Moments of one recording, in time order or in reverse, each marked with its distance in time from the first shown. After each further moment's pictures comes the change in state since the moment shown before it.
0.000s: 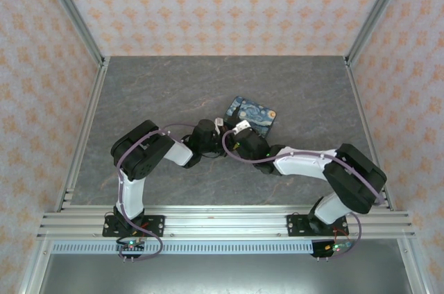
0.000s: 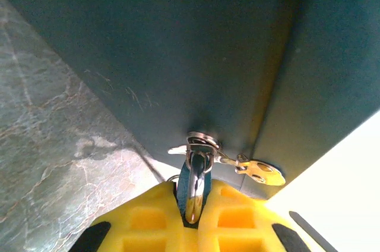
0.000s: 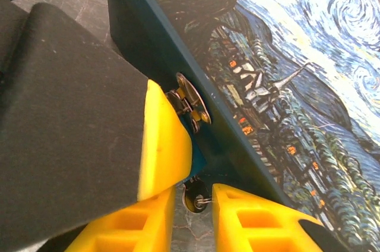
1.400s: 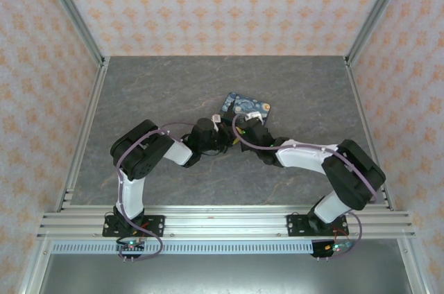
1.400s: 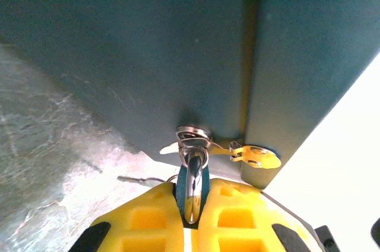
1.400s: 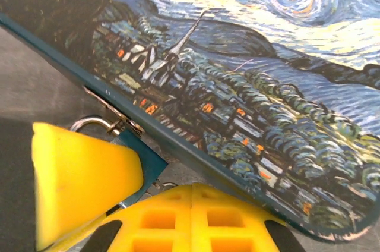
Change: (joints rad) left arm 0.007 0.000 0.002 0.047 -0.070 0.007; right arm -0.151 -0.011 0.030 0.021 -0.212 0.326
